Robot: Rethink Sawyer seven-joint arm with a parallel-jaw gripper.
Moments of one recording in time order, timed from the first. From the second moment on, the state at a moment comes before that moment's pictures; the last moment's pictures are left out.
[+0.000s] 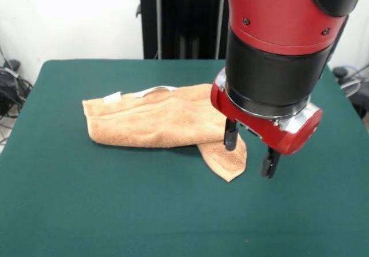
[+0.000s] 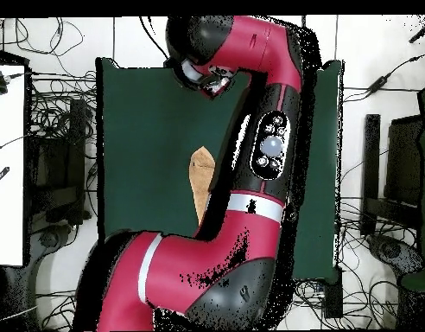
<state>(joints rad) -0.09 -0.12 -0.31 0.48 0.32 1.37 2.27</state>
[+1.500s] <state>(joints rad) -0.09 0.06 -0.30 0.48 0.33 1.37 2.27</state>
